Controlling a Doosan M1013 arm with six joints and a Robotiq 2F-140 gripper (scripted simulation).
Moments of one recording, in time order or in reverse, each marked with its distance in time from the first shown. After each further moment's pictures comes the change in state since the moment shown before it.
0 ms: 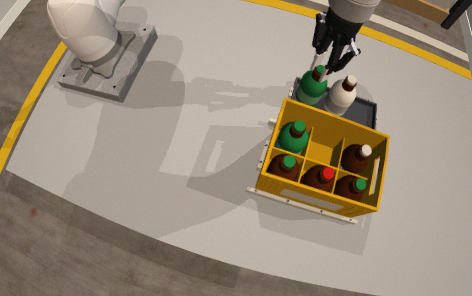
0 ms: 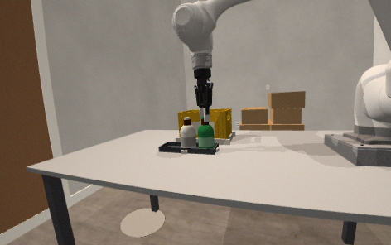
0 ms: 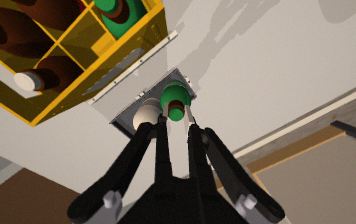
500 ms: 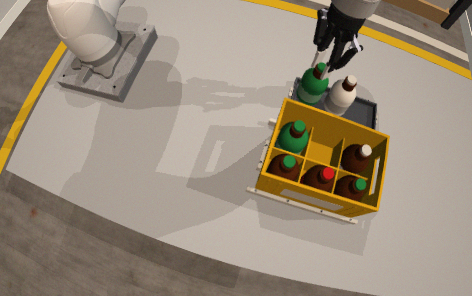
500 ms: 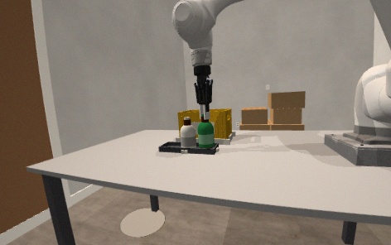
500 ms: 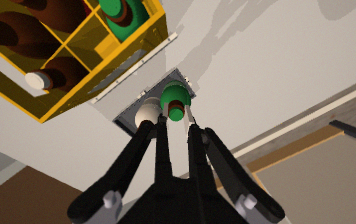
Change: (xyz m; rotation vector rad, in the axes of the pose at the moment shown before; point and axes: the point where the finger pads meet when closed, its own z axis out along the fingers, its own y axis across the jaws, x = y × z) arm 0.001 -0.001 -0.013 -0.001 0.002 0.001
